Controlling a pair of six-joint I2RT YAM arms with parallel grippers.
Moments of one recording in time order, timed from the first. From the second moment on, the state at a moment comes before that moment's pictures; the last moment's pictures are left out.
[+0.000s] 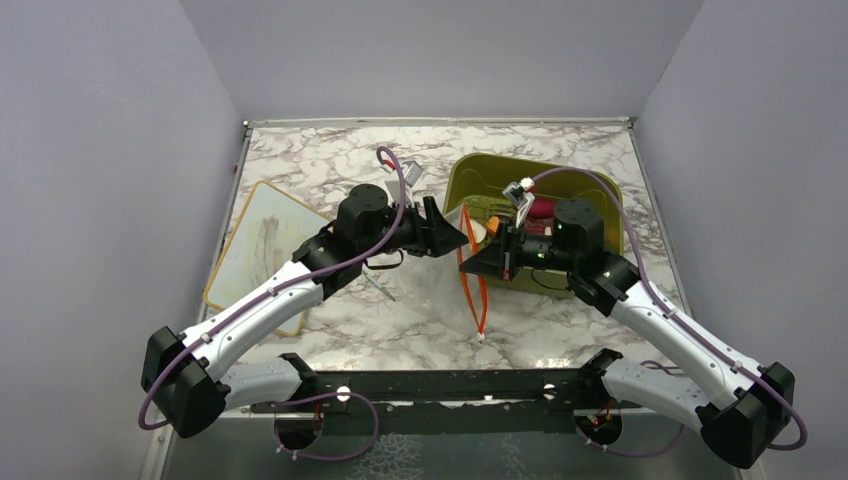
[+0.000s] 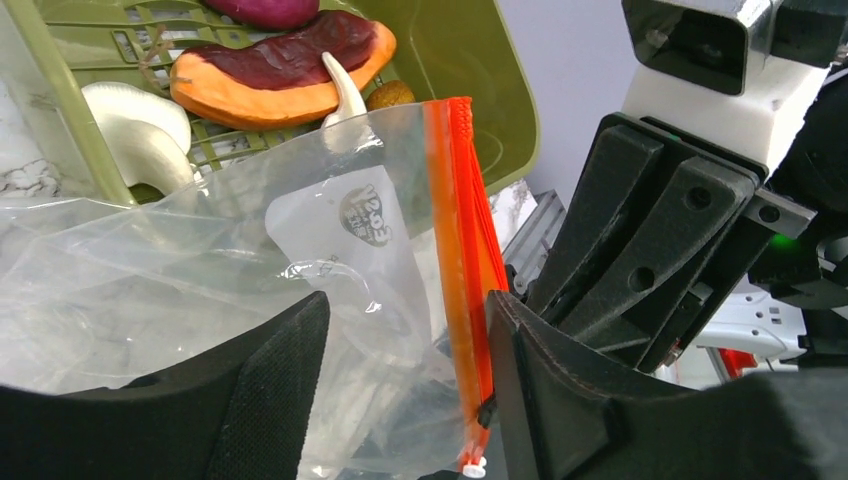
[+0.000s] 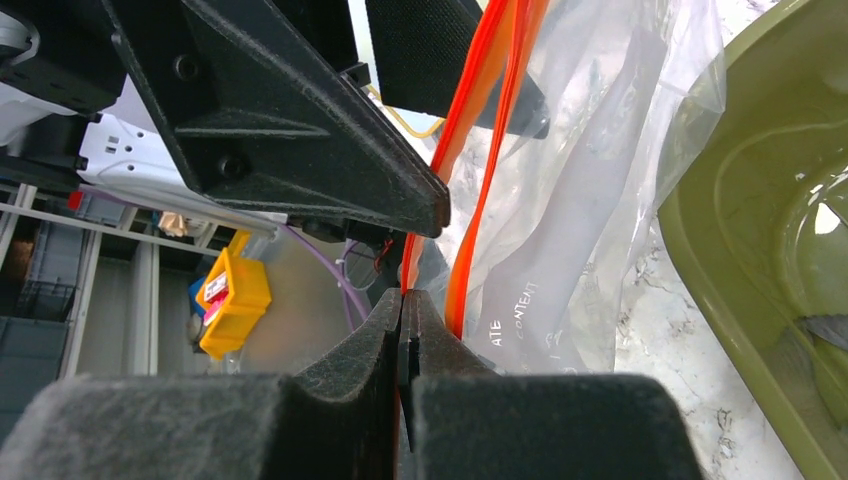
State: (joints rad) left arm -0.75 1.15 0.96 -0.09 0.33 -0.73; right arm 0.62 0.96 0.81 -0.13 -0.64 0.61
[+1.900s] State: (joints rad) left arm -0.76 1.08 0.91 -0.18 0.29 -0.76; right arm 0.64 1.04 0.90 -0.29 -0.49 0.58
